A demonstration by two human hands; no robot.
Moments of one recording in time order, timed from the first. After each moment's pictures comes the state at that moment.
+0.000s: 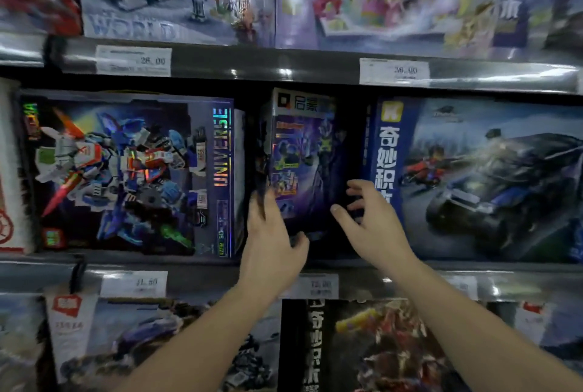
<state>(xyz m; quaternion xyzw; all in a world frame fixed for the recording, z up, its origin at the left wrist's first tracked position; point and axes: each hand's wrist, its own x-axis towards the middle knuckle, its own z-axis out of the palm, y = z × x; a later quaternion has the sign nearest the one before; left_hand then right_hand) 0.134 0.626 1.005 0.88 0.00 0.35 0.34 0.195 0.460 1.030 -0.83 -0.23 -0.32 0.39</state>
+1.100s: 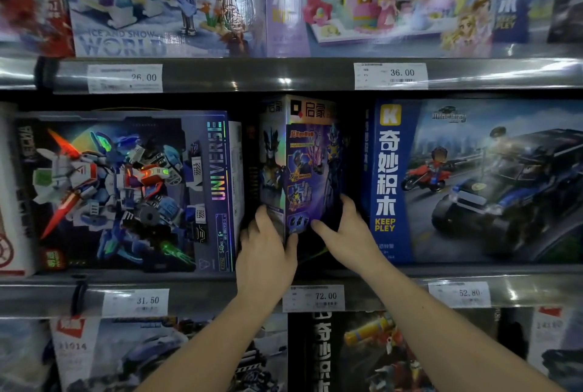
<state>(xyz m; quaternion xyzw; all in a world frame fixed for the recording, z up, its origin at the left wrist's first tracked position) 0.154 0.637 0.998 0.88 0.07 0.39 0.27 0.224 0.497 1.019 -0.85 -0.18 -0.18 0.46</state>
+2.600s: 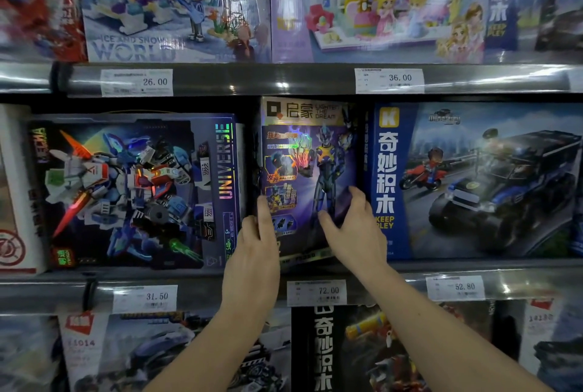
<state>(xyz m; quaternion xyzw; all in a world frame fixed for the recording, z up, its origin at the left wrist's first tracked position) 0.117 0.649 0.998 0.90 0.05 0.41 0.10 0.193 0.500 1.023 -0.87 -0.10 -0.31 0.37</state>
